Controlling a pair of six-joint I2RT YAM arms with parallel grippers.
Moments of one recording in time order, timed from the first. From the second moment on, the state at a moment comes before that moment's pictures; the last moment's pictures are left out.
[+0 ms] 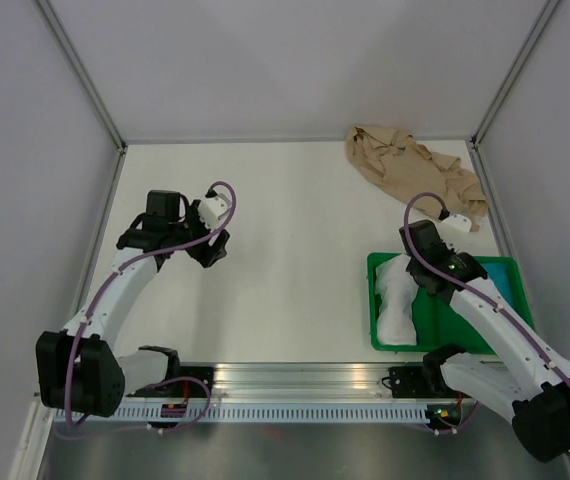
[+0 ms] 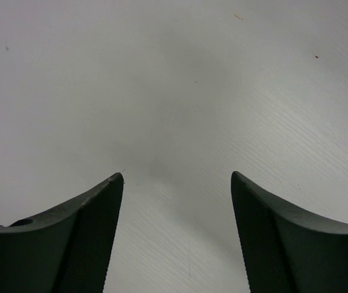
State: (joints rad) left arm -0.15 1.19 0.90 -0.54 0.45 0.59; right arm 0.42 0.99 0.80 -0.80 0.62 0.77
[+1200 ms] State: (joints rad) left arm -0.88 2.13 1.61 -0.43 0.41 0.18; right arm 0.11 1.26 0.52 -0.14 0.08 0.53
